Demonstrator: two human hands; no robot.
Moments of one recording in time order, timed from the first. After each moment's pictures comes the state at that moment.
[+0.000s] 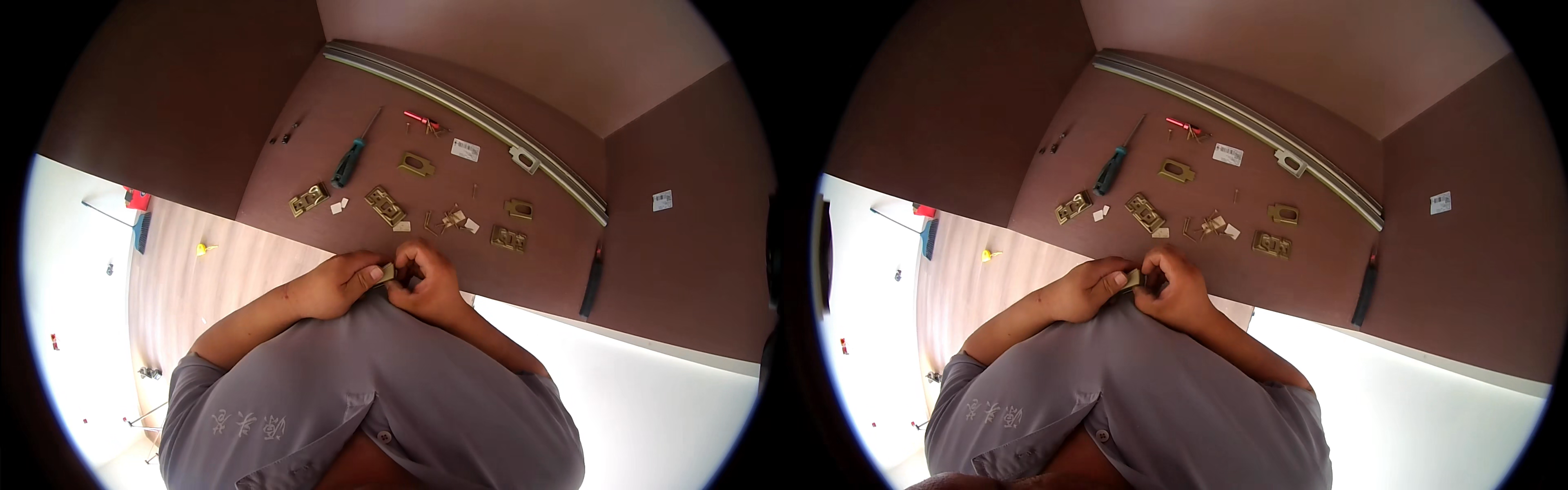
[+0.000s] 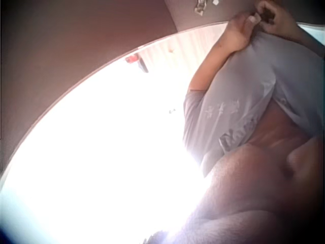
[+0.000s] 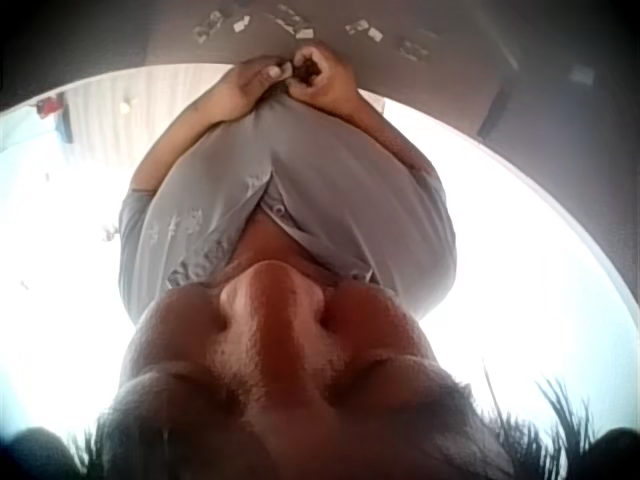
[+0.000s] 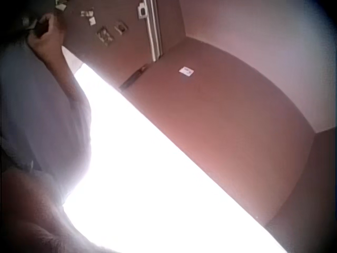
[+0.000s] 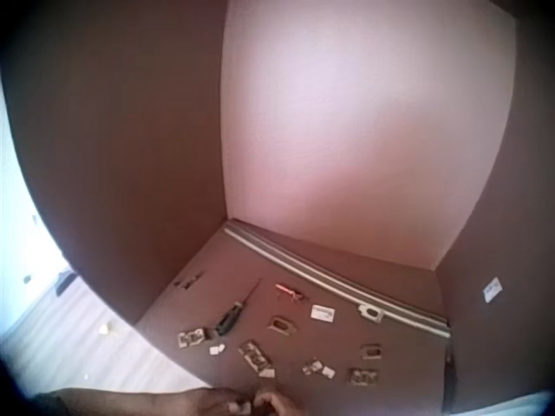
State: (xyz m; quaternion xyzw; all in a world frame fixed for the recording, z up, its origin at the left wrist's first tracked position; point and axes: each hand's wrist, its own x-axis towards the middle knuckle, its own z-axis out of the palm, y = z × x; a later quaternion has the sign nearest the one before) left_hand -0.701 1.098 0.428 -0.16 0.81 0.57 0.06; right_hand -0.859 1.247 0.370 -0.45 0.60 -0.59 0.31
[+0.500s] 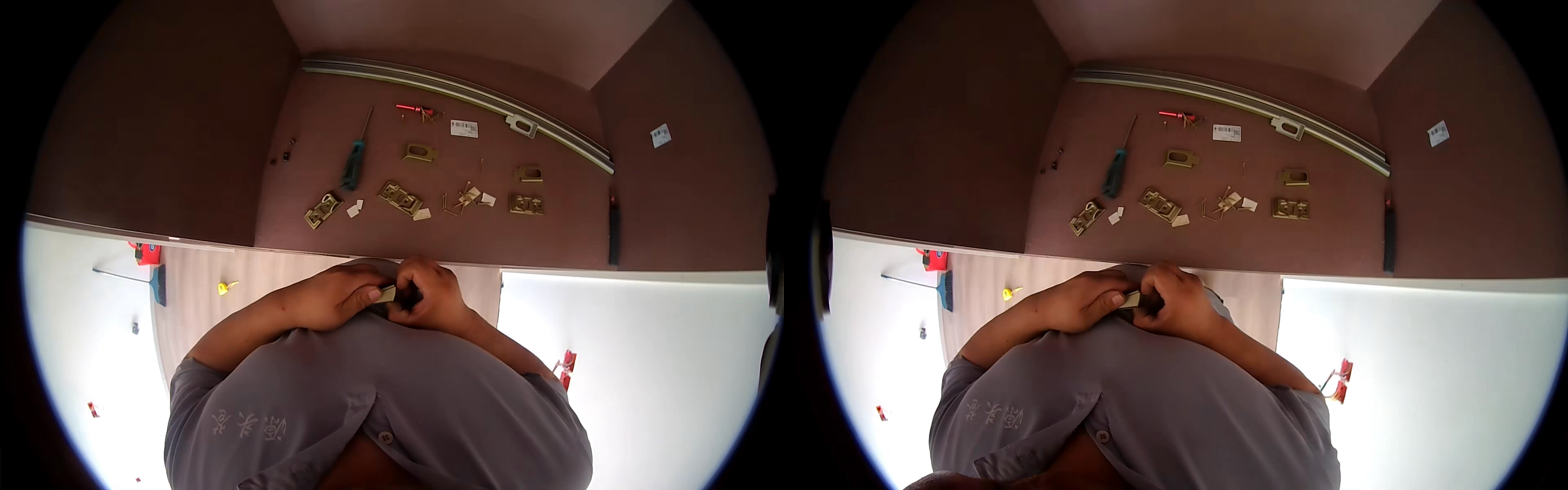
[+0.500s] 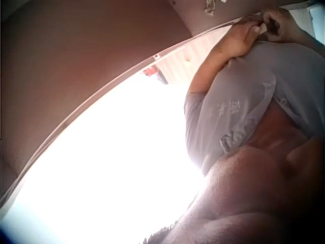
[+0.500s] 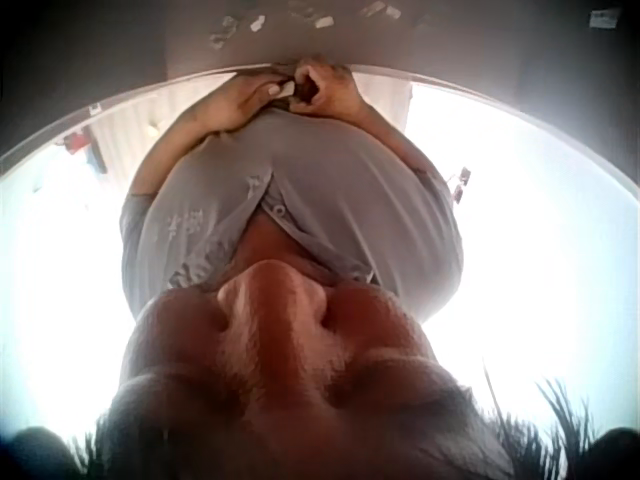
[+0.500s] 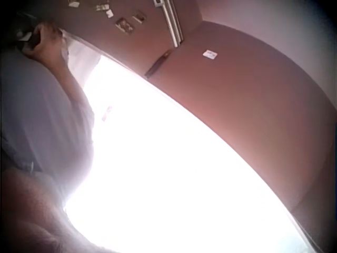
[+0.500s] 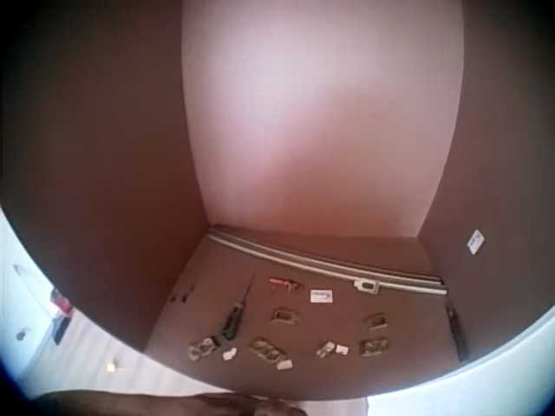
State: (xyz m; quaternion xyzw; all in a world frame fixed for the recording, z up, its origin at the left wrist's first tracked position) left_hand -0.664 1.050 0.451 0.00 0.85 0.48 0.19; right_hand -0.787 1.240 0.380 -0.49 0.65 -0.56 0.16
